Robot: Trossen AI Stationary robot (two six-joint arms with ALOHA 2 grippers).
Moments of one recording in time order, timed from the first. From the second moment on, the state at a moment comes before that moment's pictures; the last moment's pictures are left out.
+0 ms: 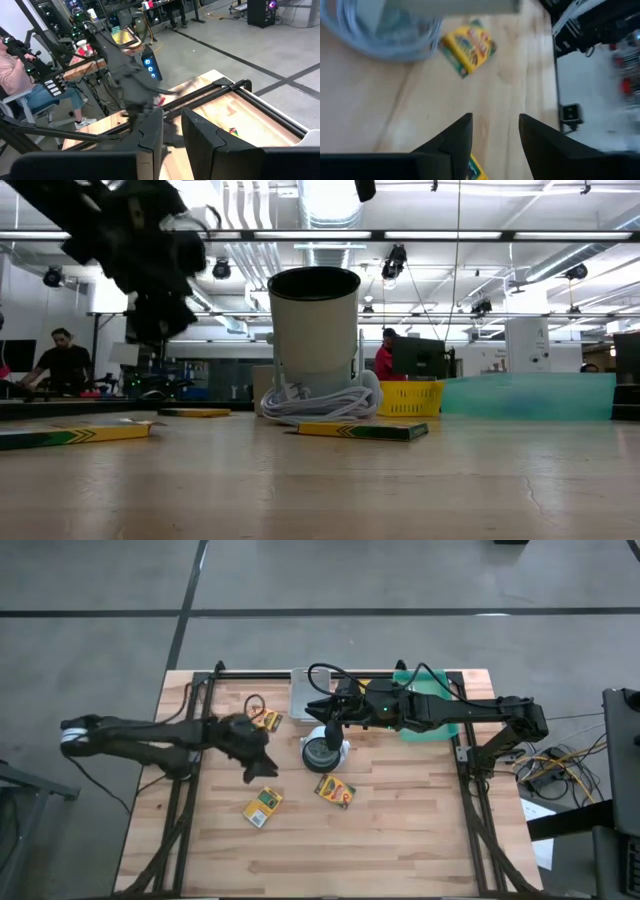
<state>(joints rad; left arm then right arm) 0.17 1.00 0.49 -0.13 0.48 -0.53 -0.02 1.56 1.47 -0.10 0.18 0.39</state>
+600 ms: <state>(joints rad) -0.44 0.96 0.49 -0.30 -0.41 -1.20 -0.02 1.56 1.47 -0.10 0.18 0.39</state>
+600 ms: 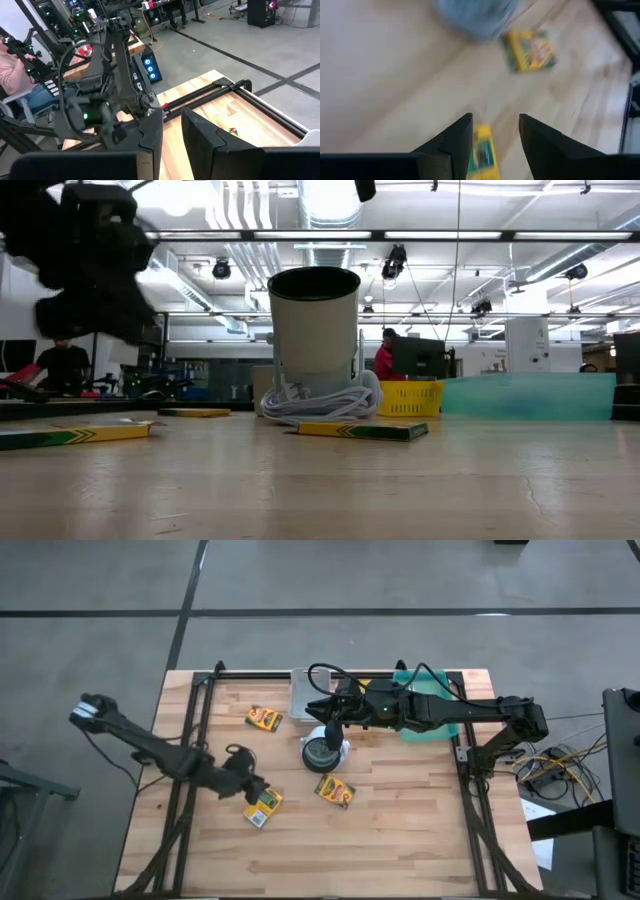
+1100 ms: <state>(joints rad) -0.57 1.20 0.55 -0.30 -0.20 -1.64 -0.02 1.56 1.47 -0.10 0.18 0.39</state>
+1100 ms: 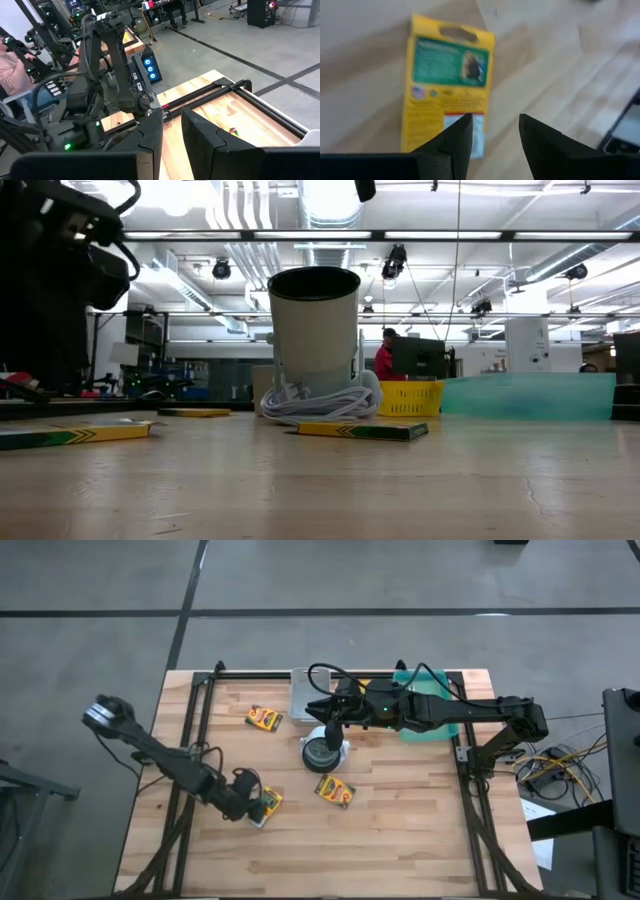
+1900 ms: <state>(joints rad) -0.60 1.35 0.62 -0.42 -0.03 -1.55 -0.02 1.56 1.47 -0.10 0.18 0.39</state>
